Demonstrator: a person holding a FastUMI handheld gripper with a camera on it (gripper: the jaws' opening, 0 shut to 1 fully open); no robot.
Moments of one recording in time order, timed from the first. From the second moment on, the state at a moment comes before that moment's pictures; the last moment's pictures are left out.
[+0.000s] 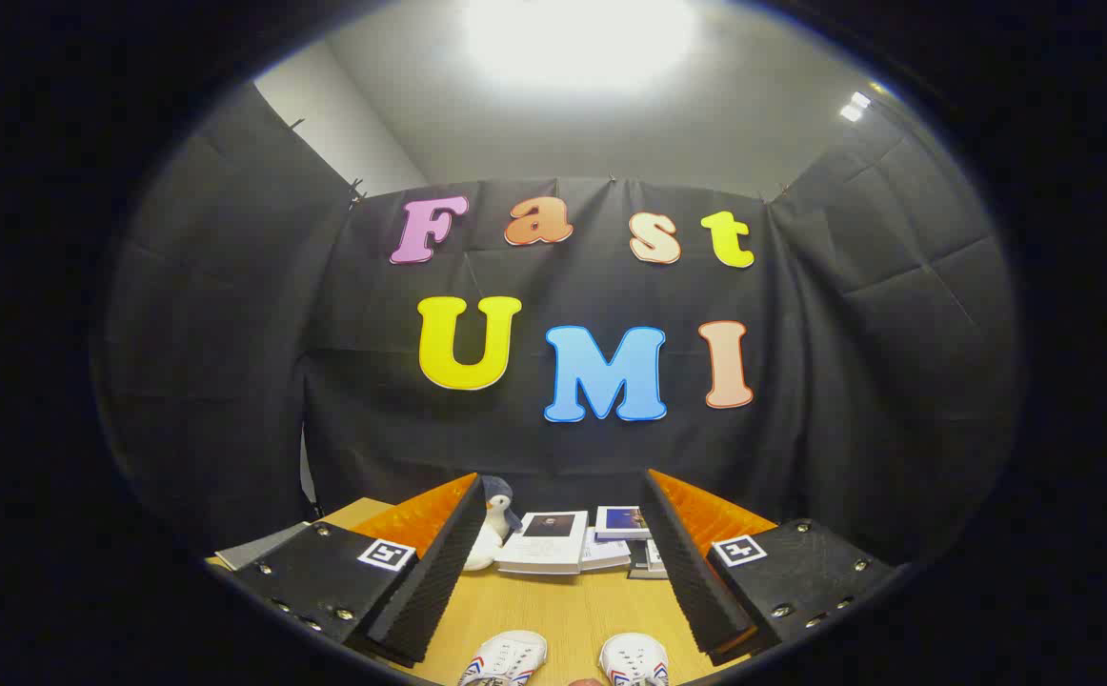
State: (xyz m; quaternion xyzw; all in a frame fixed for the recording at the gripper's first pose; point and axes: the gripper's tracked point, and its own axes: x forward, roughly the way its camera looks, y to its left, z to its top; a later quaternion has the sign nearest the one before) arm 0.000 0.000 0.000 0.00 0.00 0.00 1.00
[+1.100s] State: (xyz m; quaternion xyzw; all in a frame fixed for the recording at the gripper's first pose) arm -0.021 0.016 -0.013 0.07 0.02 0.04 1.00
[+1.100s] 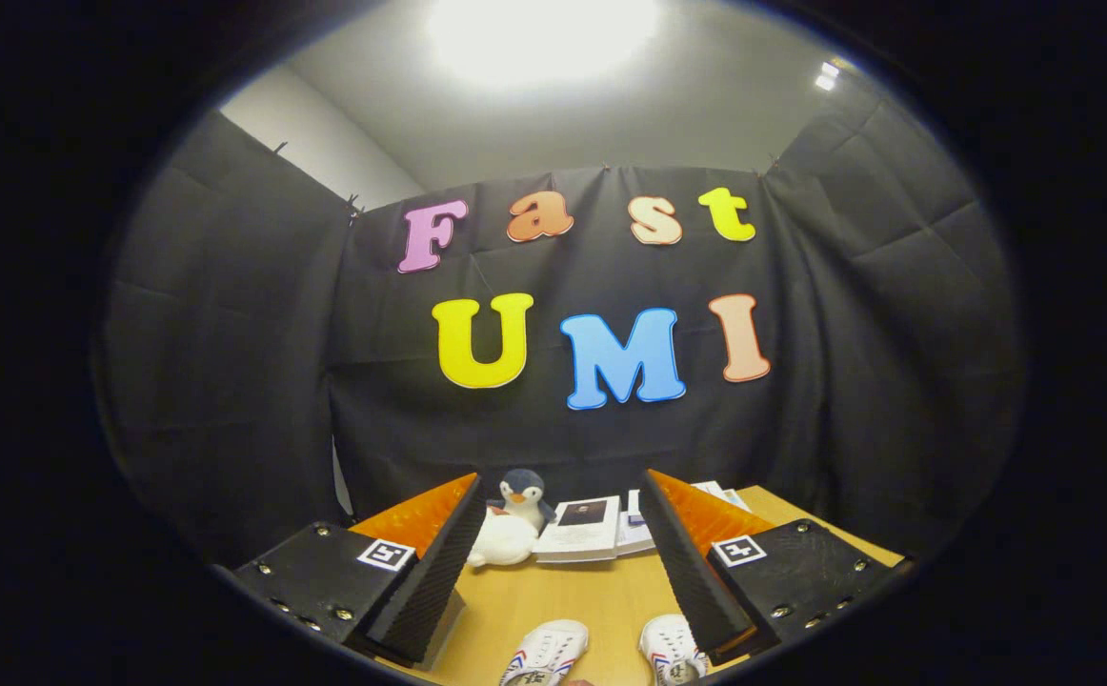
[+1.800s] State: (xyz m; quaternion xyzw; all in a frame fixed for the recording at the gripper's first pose) arm -0.034 0.084 -0.081 0.34 0.15 0.13 0.92
